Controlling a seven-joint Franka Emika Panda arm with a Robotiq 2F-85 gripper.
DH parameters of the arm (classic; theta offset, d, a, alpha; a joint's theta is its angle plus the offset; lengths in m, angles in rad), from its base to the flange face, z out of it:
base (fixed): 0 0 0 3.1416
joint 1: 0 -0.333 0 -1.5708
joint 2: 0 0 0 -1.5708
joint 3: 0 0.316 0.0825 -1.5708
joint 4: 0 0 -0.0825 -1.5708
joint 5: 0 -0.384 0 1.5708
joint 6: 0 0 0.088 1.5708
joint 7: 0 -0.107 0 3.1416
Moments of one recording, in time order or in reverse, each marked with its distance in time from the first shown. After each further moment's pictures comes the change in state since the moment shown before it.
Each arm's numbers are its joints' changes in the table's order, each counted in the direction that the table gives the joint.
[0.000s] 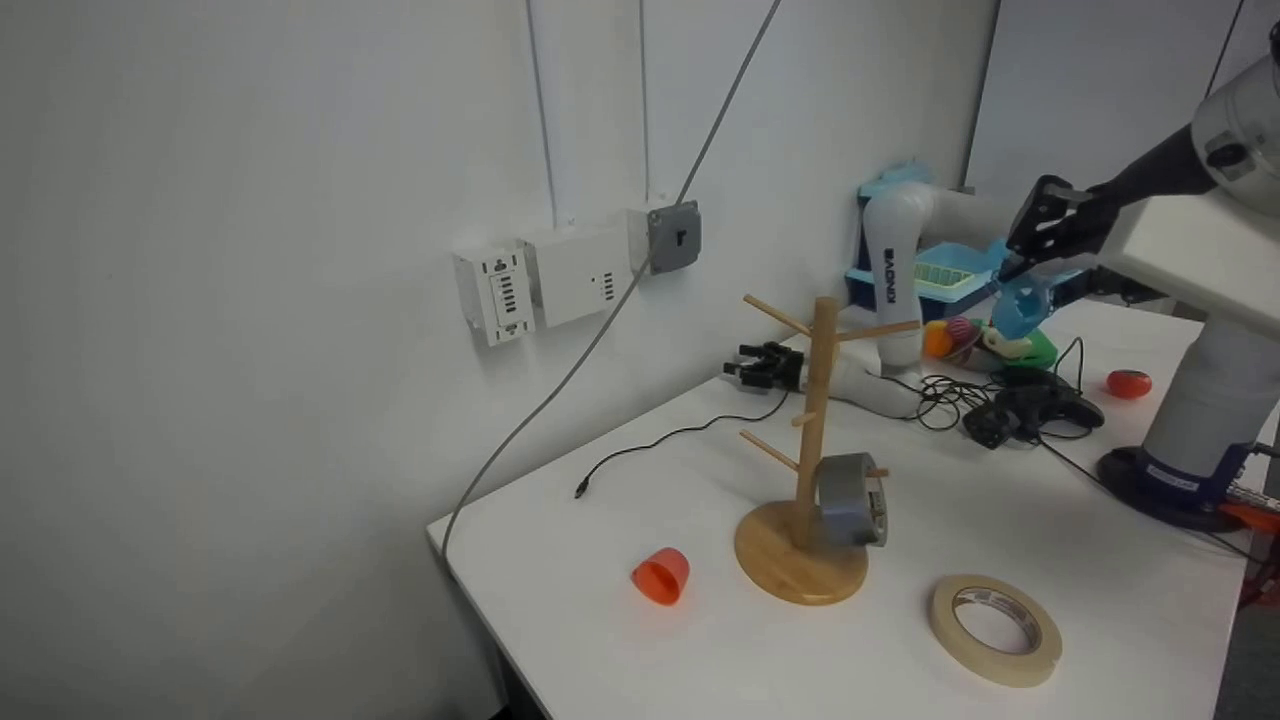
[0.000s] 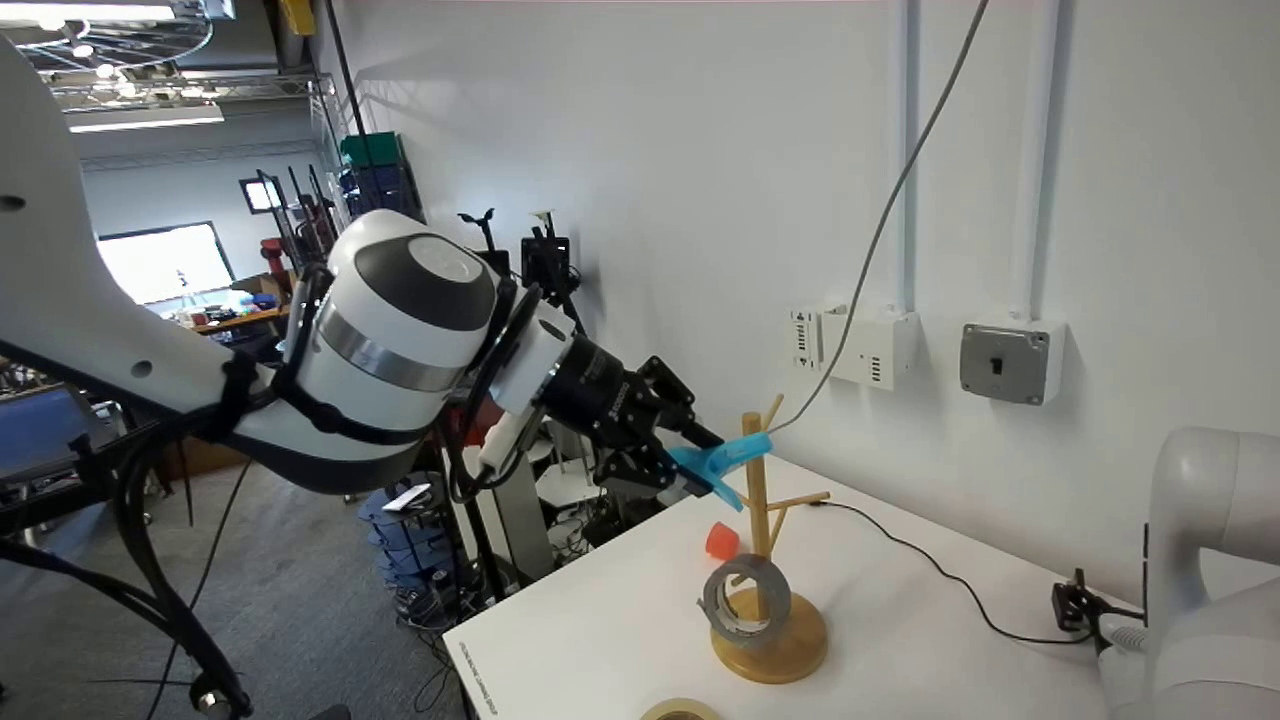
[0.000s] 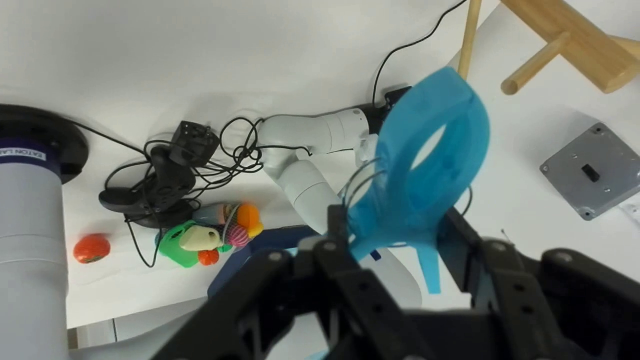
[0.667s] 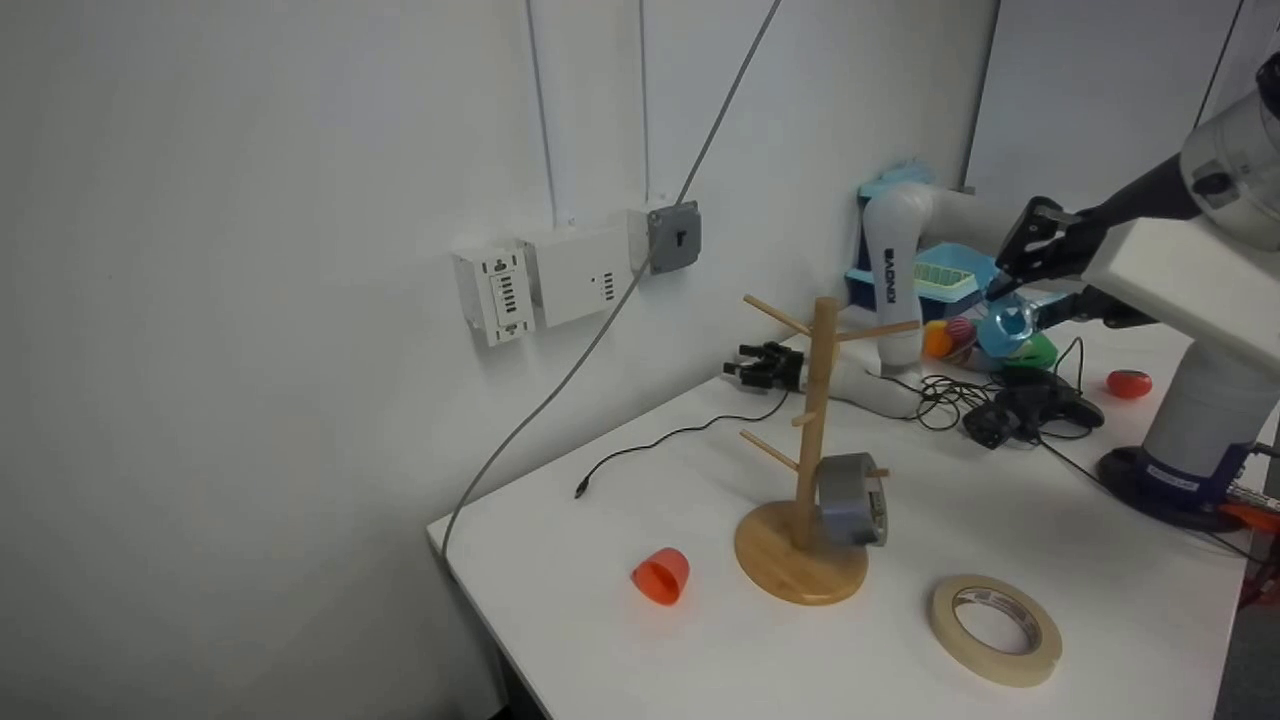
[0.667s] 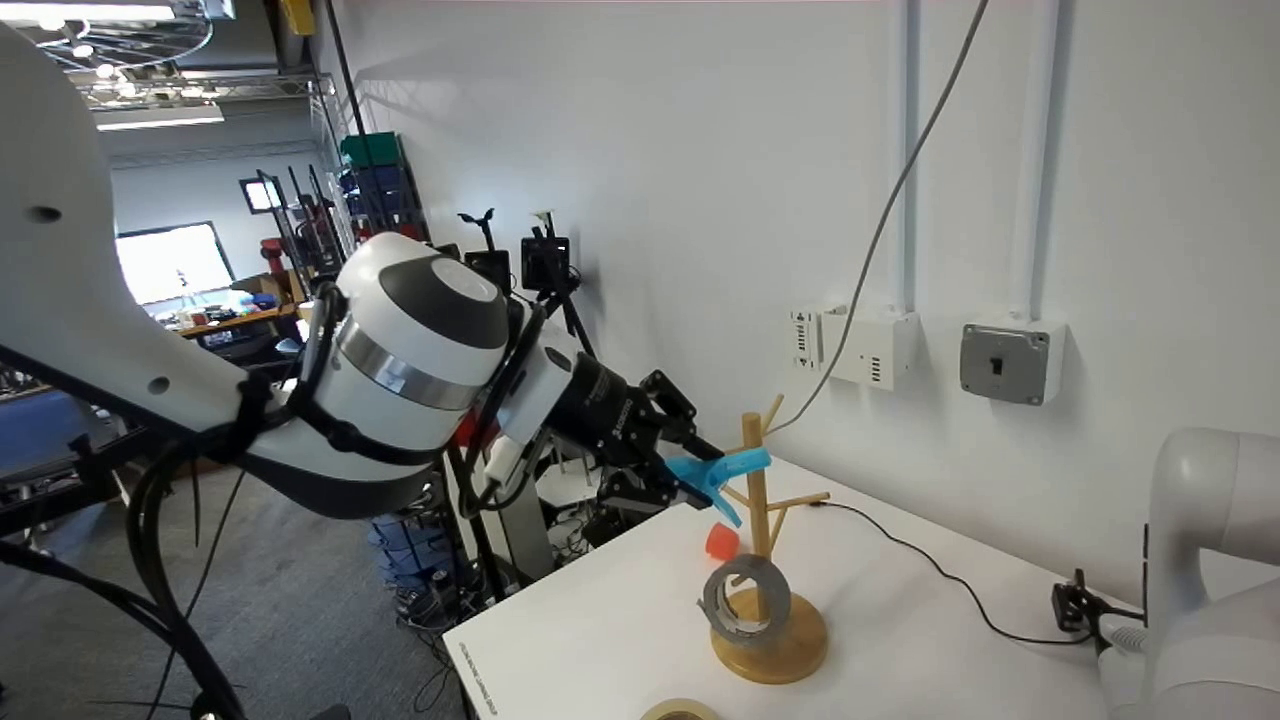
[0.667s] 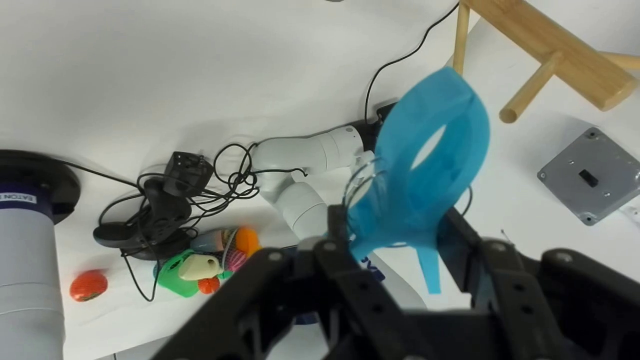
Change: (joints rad) arm 0.000 -0.042 -0.020 -0.004 0.091 -0.069 -0.140
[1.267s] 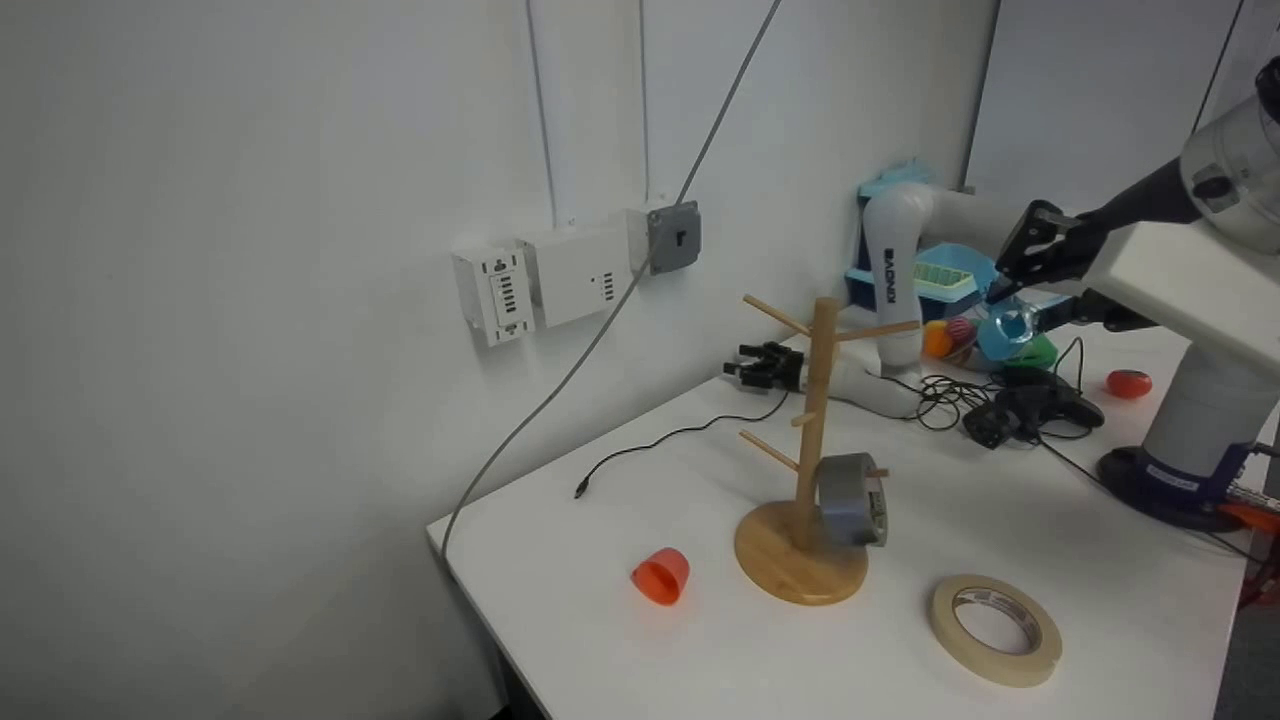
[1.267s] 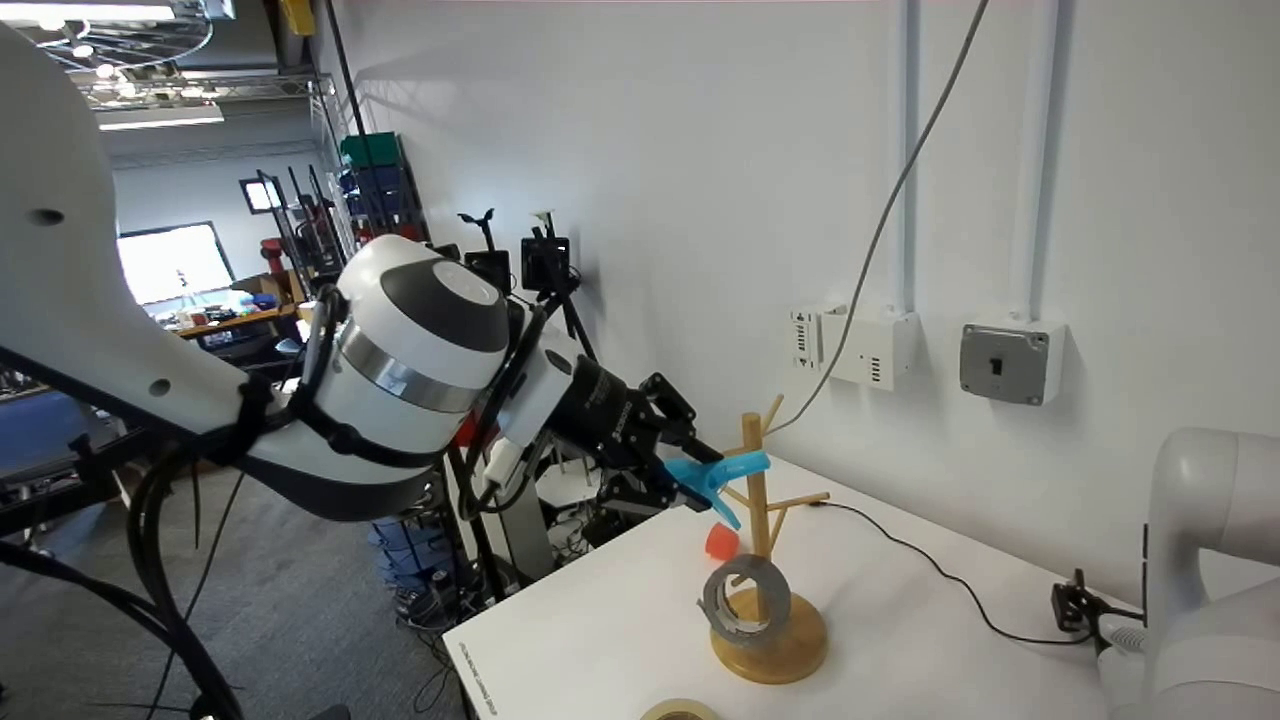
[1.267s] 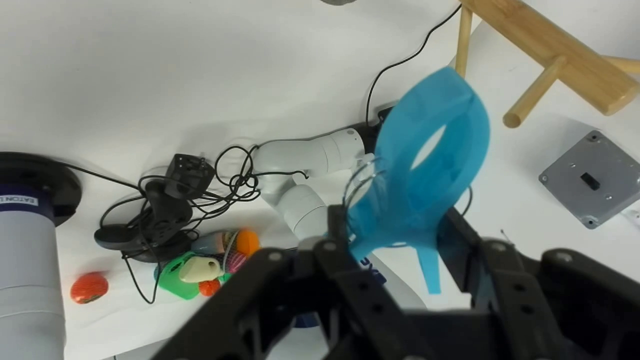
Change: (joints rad) arm -0.001 -0.003 0.000 0.002 0.001 -0.003 0.000
